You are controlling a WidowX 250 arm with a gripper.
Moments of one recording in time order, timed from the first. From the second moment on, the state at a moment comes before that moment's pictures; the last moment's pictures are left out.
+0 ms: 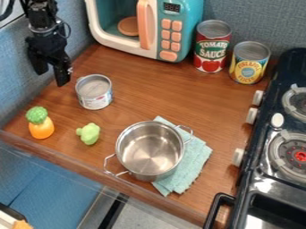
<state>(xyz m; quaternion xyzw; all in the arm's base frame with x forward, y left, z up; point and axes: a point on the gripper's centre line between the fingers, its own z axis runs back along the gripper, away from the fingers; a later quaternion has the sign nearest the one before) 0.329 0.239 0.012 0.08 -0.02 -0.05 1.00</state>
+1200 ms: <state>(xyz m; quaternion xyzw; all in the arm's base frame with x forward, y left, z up) 0.373 0.090 0.010 0.05 0.01 -0.05 1.00</state>
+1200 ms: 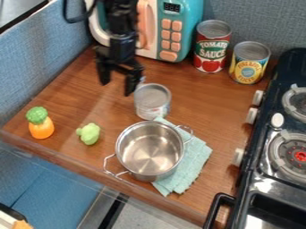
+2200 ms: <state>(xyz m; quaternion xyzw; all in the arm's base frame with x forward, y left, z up) 0.403 0.011 0.001 0.01 0.00 -0.10 0.99</state>
